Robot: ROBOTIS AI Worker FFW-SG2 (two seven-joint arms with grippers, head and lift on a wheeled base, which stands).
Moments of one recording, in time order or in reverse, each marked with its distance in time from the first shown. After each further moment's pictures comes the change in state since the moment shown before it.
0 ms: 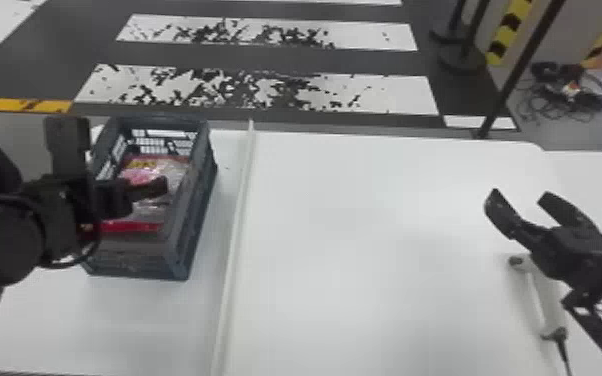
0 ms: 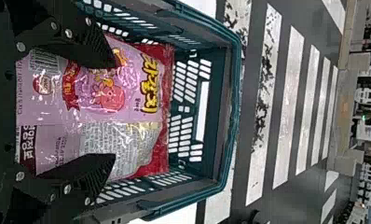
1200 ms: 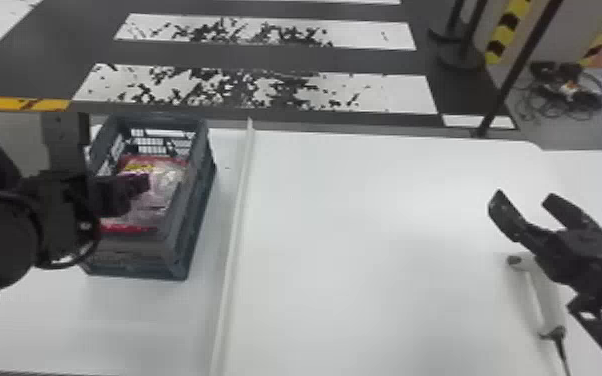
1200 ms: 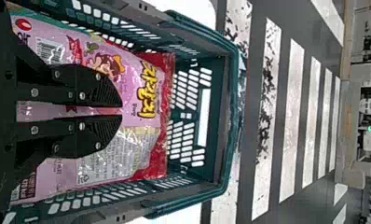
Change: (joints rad) left arm 0.023 -0.010 0.005 -0.104 0.011 0.065 0.109; right arm 0.030 -0.001 -0.012 -0.031 -0.013 0.000 0.000
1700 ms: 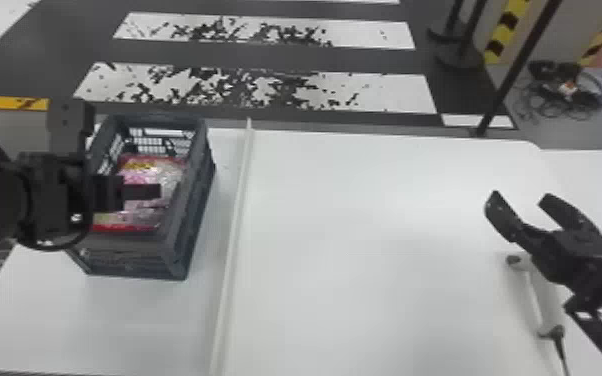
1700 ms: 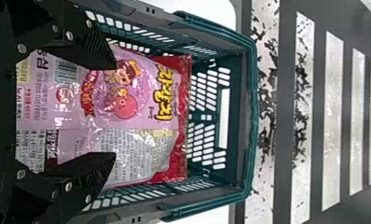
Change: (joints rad) left arm -0.115 -0.002 0.006 0.012 0.008 0.285 0.021; right arm 0.003 0.002 0.007 -0.003 0.009 0.000 0.000
